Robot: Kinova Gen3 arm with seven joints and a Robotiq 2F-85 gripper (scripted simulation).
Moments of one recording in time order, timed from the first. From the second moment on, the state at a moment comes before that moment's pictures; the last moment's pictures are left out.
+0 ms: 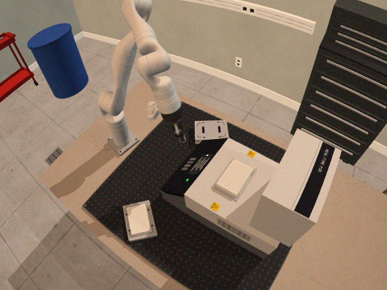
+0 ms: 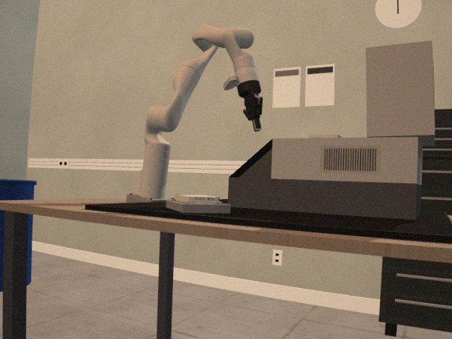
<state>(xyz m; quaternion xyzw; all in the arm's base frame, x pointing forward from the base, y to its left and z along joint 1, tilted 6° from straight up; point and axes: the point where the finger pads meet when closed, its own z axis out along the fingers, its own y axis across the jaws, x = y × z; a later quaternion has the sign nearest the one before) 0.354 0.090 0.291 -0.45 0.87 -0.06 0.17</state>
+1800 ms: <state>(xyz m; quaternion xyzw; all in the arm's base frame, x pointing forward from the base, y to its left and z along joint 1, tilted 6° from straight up) 0.360 0.091 0.229 -0.45 0.87 -0.06 0.17</state>
